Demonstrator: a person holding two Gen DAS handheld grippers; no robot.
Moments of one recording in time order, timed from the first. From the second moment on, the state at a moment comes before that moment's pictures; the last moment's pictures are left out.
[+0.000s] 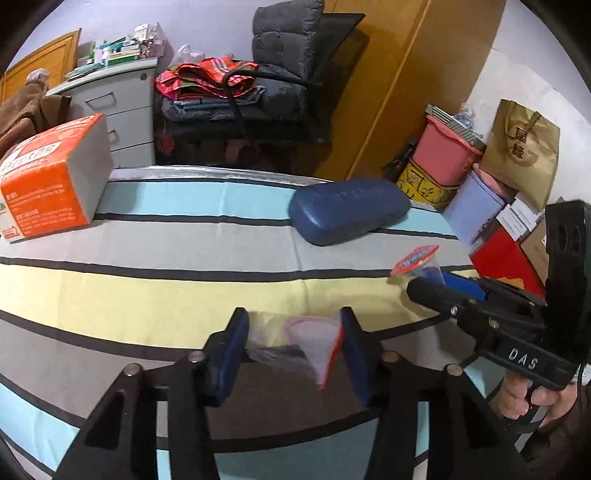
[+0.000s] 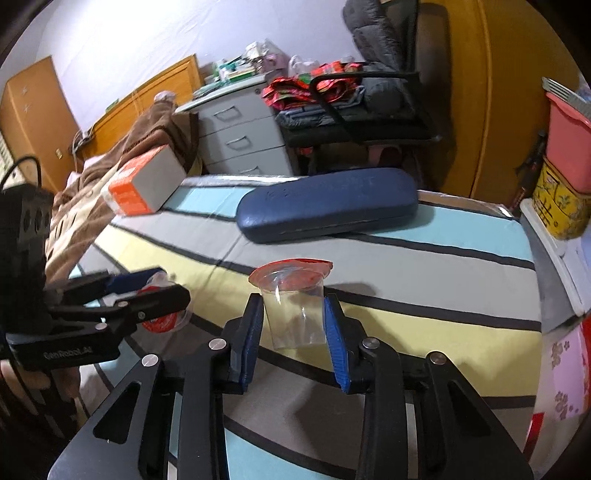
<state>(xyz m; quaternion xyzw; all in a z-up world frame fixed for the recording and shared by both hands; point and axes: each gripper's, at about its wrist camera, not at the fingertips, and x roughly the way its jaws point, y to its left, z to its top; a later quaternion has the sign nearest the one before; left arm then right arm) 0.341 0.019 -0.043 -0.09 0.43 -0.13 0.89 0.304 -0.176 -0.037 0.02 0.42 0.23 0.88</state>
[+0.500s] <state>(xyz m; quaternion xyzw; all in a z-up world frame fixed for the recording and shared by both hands) 0.304 -0.009 -0.024 -0.09 0.42 -0.16 0.89 0.271 -0.196 -0.022 0.06 0.40 0.20 0.89</state>
